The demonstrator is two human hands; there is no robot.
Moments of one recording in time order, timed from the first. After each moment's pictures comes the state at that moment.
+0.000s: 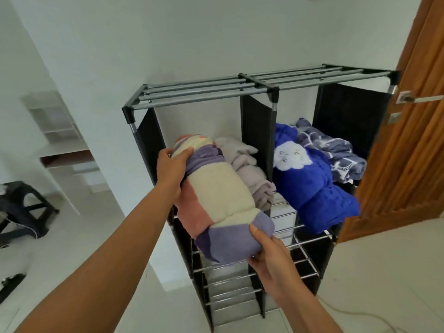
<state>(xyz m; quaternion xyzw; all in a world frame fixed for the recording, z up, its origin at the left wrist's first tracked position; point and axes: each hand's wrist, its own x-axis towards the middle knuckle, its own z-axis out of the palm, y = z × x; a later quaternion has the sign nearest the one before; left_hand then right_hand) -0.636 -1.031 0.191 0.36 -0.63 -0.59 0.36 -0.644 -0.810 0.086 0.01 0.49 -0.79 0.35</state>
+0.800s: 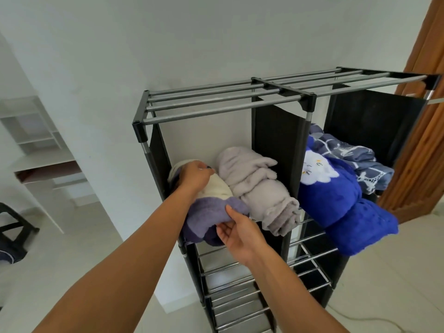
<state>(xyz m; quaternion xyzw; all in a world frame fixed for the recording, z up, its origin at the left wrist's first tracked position) -0.696 -1.111 0.177 0.36 -0.79 -0.45 0.19 -0.679 -0.970 0.109 0.04 0.39 -0.82 0.41</state>
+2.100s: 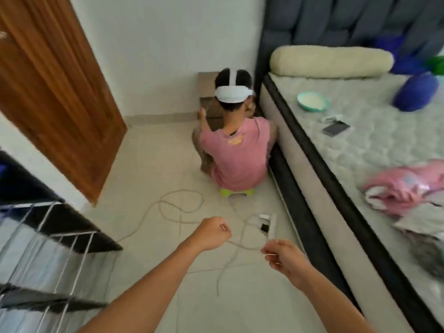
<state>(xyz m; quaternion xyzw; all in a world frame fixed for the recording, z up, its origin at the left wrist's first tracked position) -0.494 -0.525 -0.035 -0.35 -0.82 -0.24 -0.38 -0.307 -0.420 -0.061 0.51 0.48 -0.71 -0.05</state>
